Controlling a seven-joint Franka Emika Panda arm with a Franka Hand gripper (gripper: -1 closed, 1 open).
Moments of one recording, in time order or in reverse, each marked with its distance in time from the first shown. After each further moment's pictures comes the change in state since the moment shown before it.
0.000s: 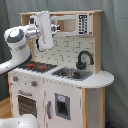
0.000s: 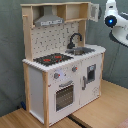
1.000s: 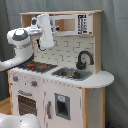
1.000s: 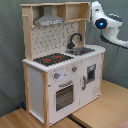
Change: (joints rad) arm -0.072 0.145 0.144 0.132 0.000 0.122 -0.036
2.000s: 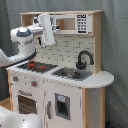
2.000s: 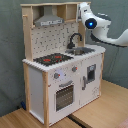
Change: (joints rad) arm -0.147 0.118 0.153 0.200 0.000 0.003 -0.001
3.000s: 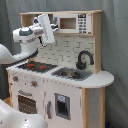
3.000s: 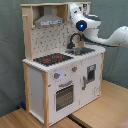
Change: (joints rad) arm -0.185 0.040 0.157 0.200 0.002 0.007 0.001
